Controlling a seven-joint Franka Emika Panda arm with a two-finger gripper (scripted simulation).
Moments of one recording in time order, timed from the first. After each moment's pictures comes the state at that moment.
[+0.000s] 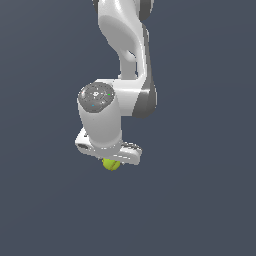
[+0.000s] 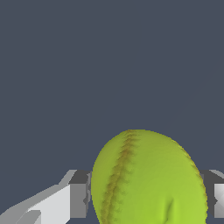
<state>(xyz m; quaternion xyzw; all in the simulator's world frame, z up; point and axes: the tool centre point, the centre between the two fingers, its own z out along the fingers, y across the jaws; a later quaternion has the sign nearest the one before) 0.100 -0.060 0.166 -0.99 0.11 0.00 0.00</state>
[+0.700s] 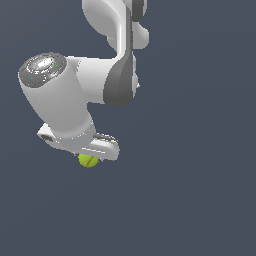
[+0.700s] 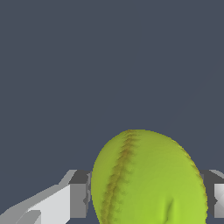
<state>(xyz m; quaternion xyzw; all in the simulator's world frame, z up) 0.112 -0.125 0.226 -0.99 0.11 0.00 0.00</state>
